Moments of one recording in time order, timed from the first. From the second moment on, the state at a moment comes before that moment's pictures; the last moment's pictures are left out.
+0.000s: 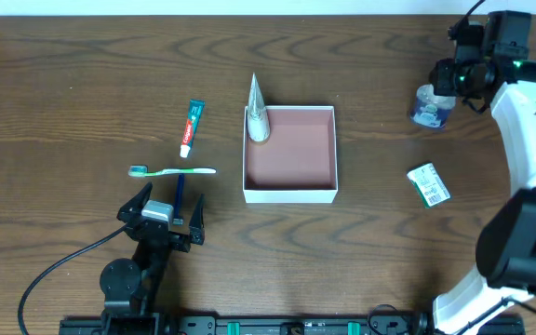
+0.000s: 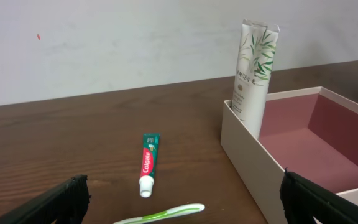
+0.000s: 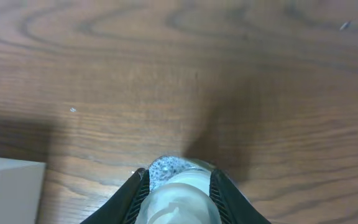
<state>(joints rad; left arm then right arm) -0.02 0.02 0.02 -0.10 0.23 0.03 -0.15 1.83 1.59 -0.70 -0.20 -0.09</state>
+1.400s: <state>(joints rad) -0.02 0.02 0.02 -0.10 0.23 0.03 0.40 1.72 1.59 -0.51 -0.27 0.02</state>
